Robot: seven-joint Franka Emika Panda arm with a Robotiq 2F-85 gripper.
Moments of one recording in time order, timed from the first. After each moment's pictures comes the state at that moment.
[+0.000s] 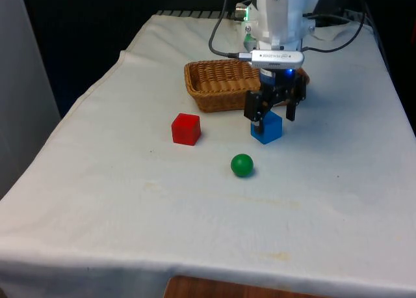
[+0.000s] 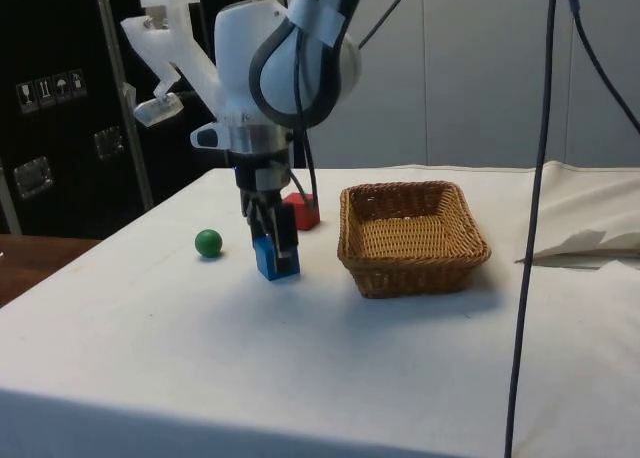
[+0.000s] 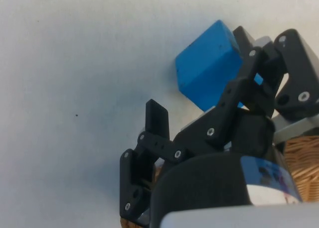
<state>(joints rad) 0.12 0.49 -0.06 -2.14 0.04 2.68 -0.75</state>
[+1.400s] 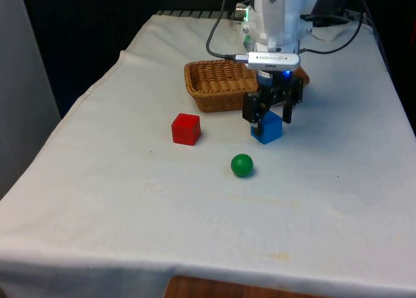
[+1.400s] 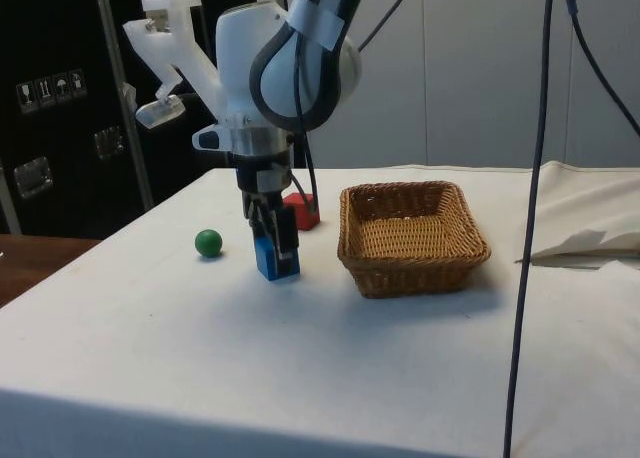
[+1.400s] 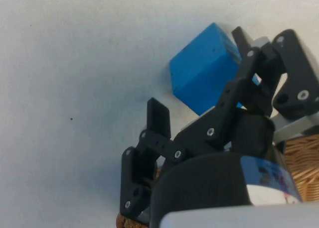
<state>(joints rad) 0.12 0.50 -0.06 -2.14 0.04 2.69 -0.75</state>
